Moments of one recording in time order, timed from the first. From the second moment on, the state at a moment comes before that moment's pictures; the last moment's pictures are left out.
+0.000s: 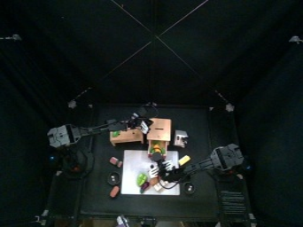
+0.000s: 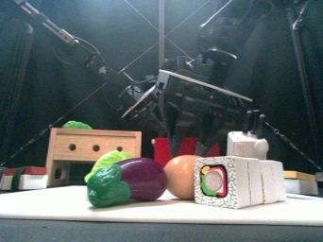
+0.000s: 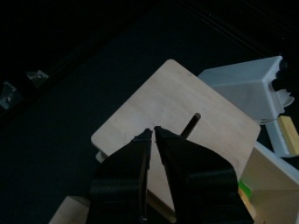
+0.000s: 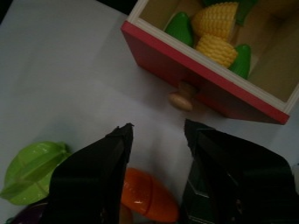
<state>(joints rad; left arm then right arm) 0.44 0.09 0.40 0.43 0.06 -0.66 0.28 0.25 0.31 -0.75 0.90 1.80</state>
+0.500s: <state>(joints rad) 0.39 -0.12 0.64 0.55 -0.15 -0.66 0.35 0.15 0.33 -0.77 0.74 1.53</state>
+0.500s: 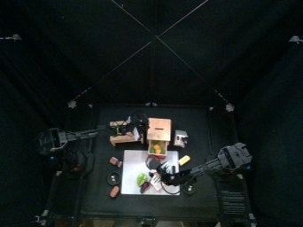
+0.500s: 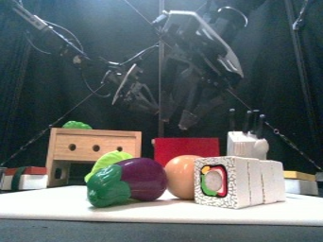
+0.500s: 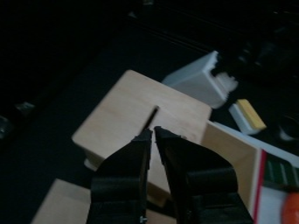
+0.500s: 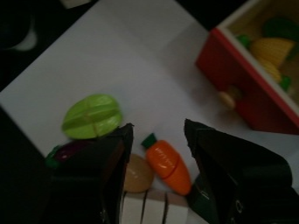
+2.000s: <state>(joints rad) 0.18 -0.60 1.17 0.71 -0.33 -0.60 0.40 0.36 0.25 -0.75 0.50 1.08</state>
